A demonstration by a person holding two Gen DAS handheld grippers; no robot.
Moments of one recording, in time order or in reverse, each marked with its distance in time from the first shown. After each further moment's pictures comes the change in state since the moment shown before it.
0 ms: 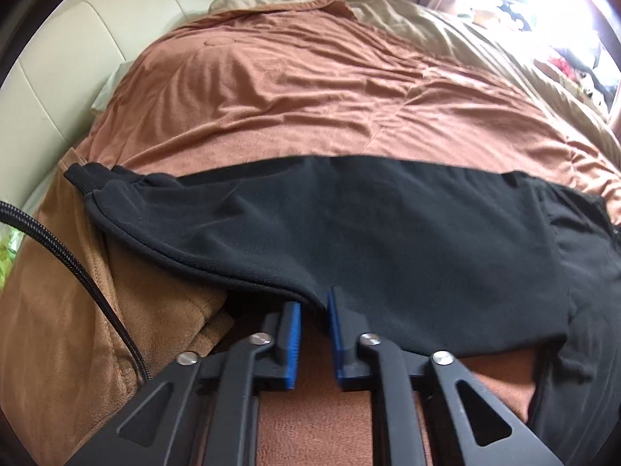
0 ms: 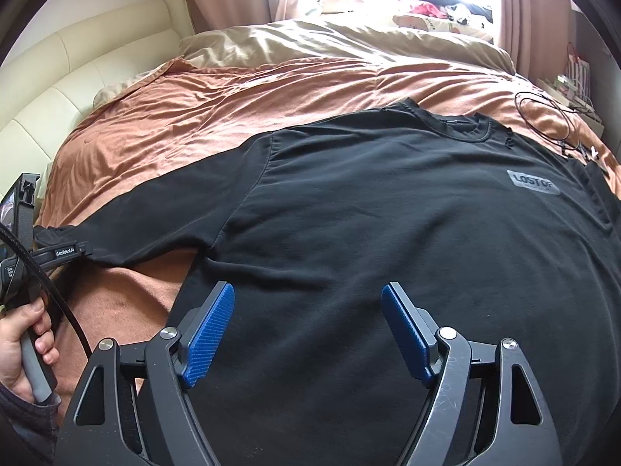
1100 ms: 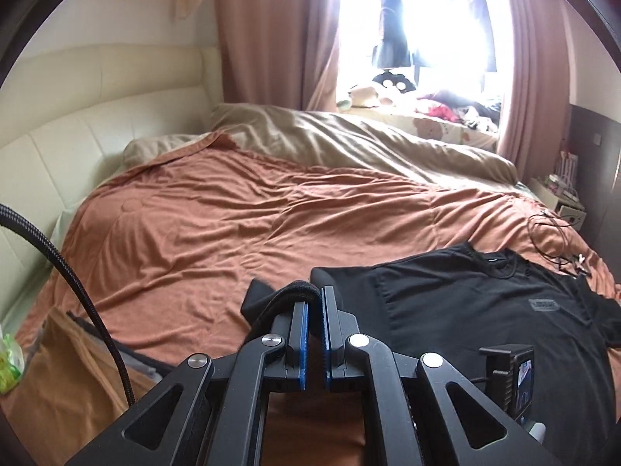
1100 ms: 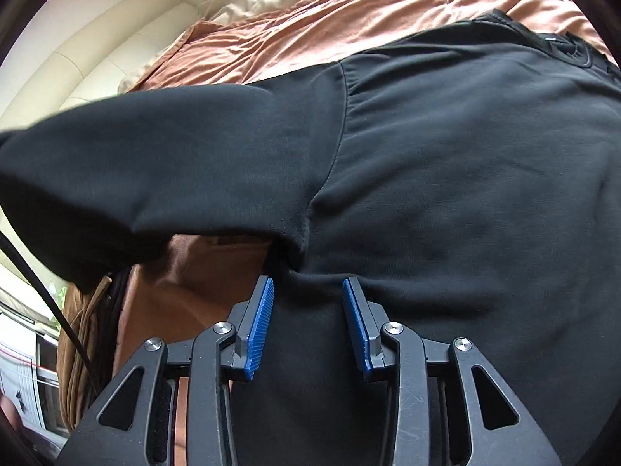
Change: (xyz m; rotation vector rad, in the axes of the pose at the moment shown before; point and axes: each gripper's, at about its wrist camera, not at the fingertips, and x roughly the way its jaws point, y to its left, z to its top) left arm -0.162 -0.094 0.027 0.232 -0.366 -0.283; right arm 0.108 0.002 0.037 0.137 0.211 0.289
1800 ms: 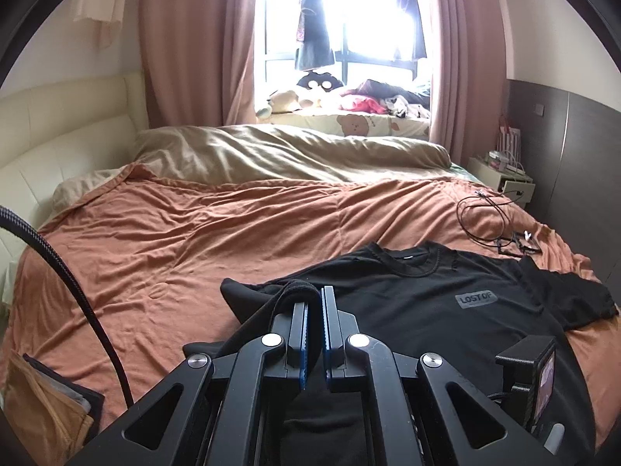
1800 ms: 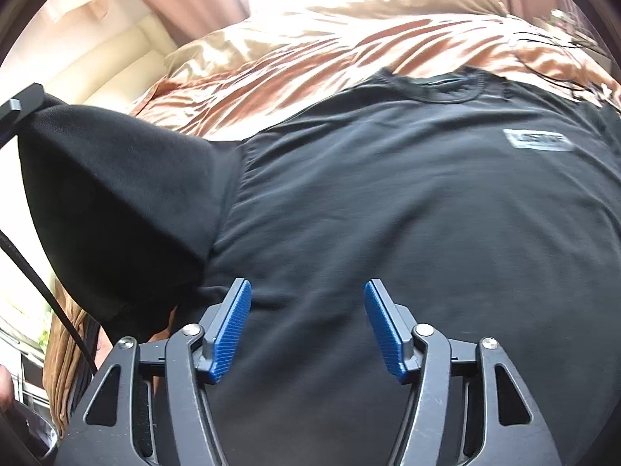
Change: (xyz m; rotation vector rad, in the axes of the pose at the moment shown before) left arm -0.002 -0.138 0.011 0.137 -0.005 -0.186; right arm -0.116 -0.072 -0.020 0.058 -0.165 -0.147
